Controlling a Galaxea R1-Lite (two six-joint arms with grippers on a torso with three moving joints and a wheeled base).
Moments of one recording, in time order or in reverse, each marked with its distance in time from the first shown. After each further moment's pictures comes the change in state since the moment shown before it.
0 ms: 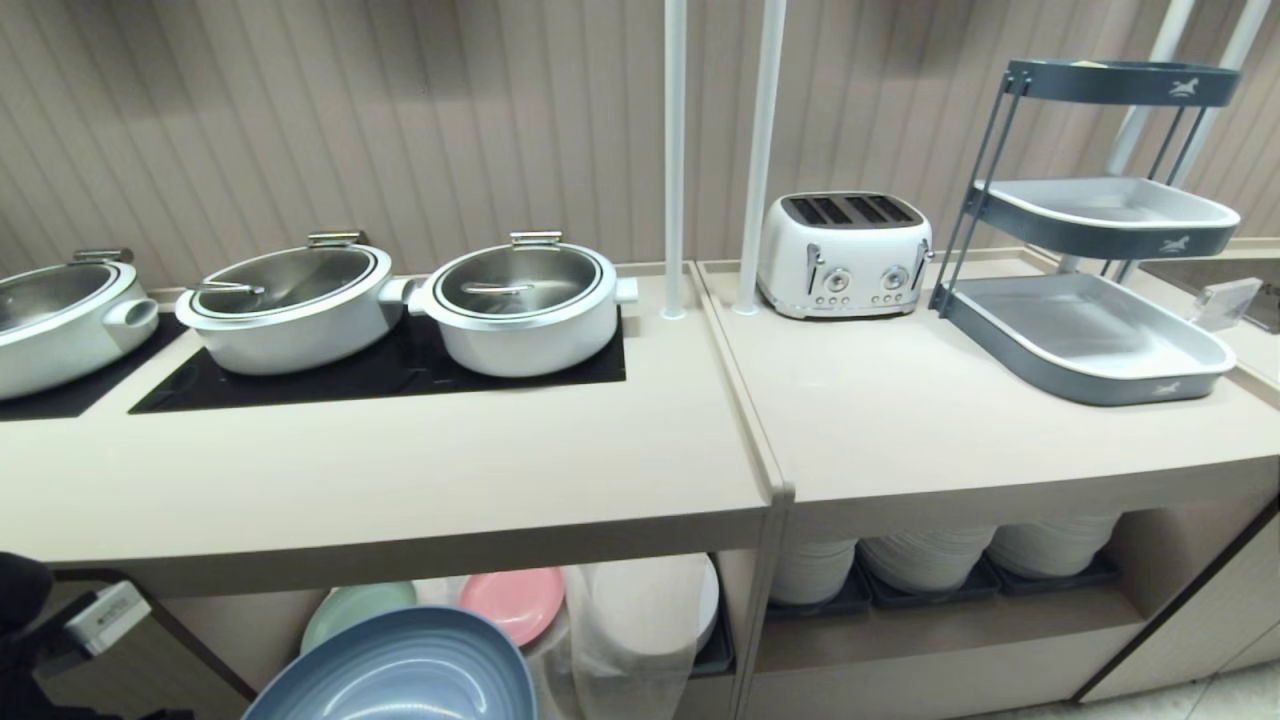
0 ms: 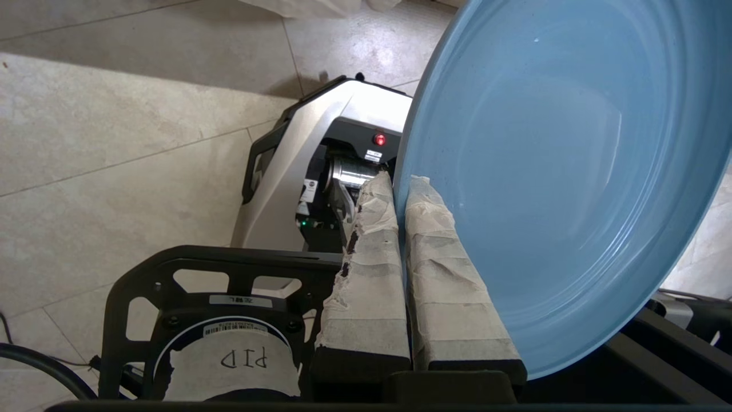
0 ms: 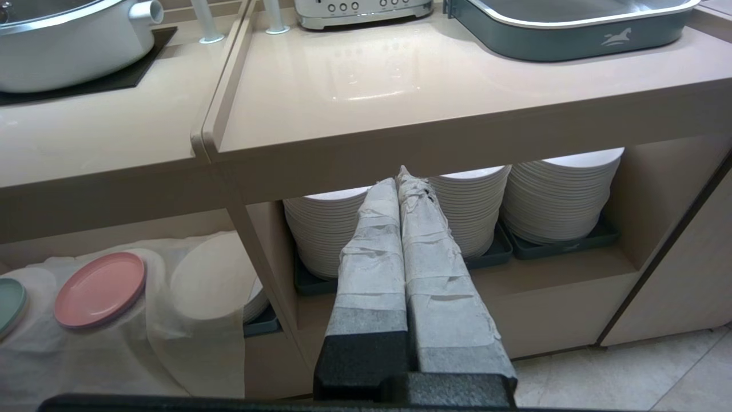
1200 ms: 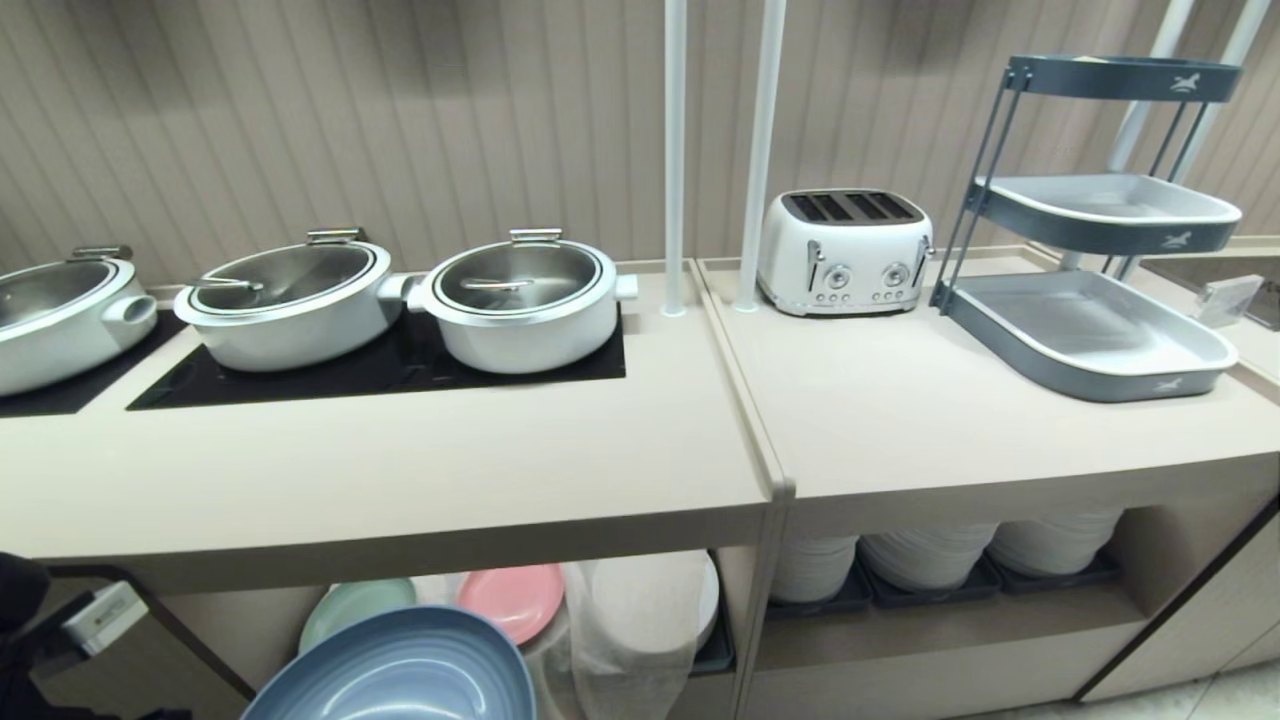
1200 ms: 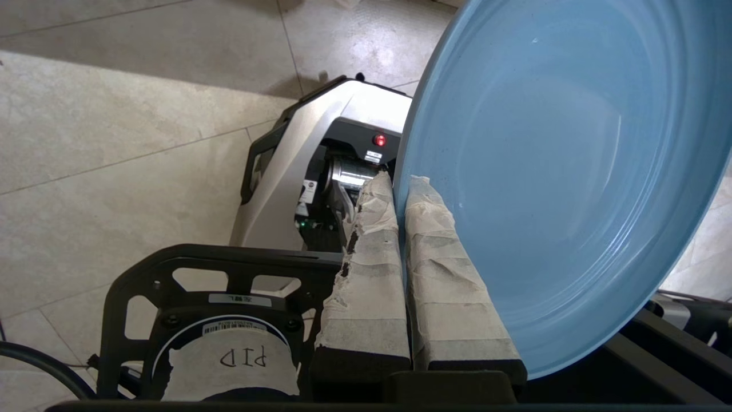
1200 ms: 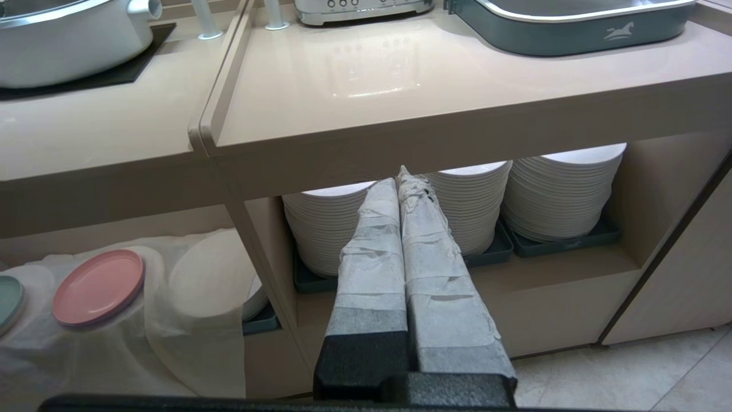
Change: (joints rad) left arm 0.009 -0.002 0.000 0.002 -0.002 -0.002; right arm 0.000 0.000 0.000 0.000 0.000 0.000
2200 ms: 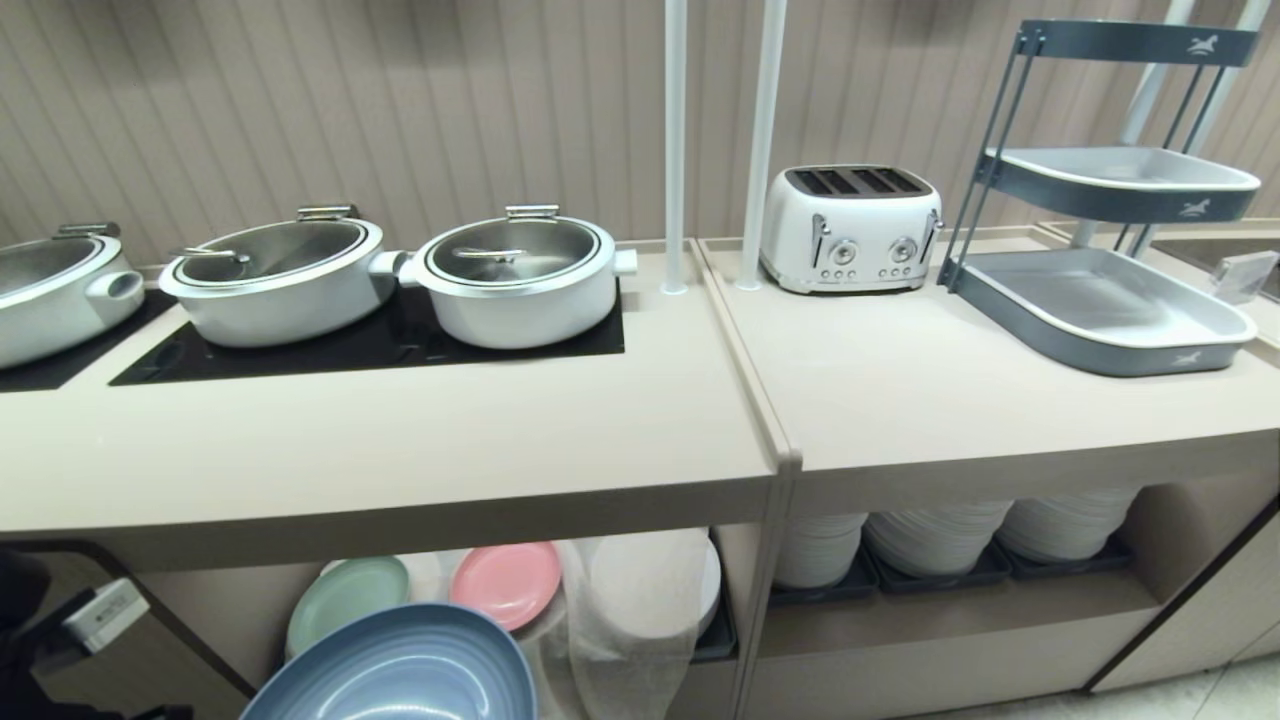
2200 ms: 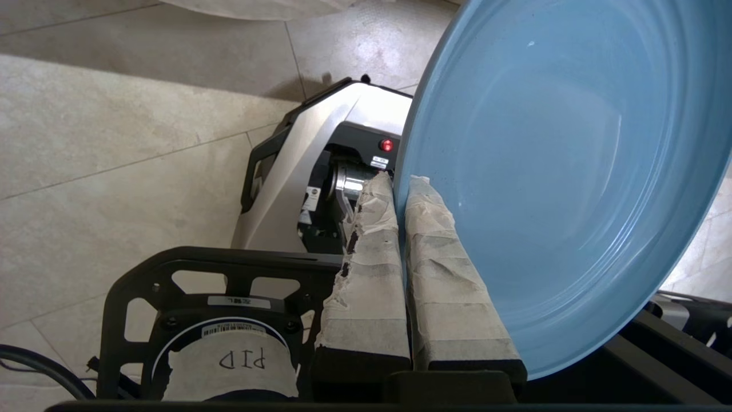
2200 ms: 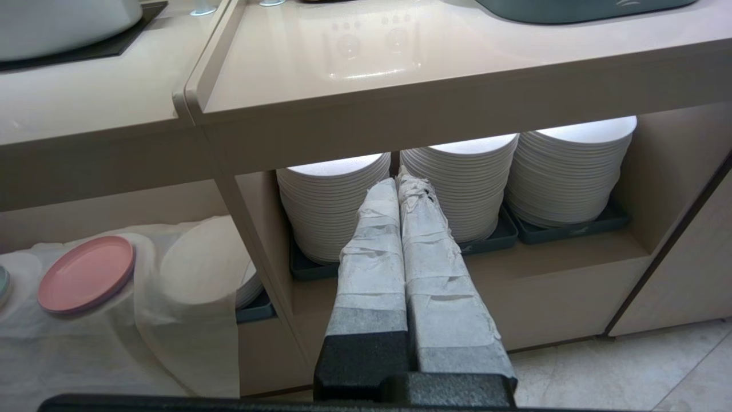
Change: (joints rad) left arm -0.007 0.003 -0.005 -0.001 0.000 -0.001; right arm 0.000 0.000 0.000 0.001 0.000 0.002
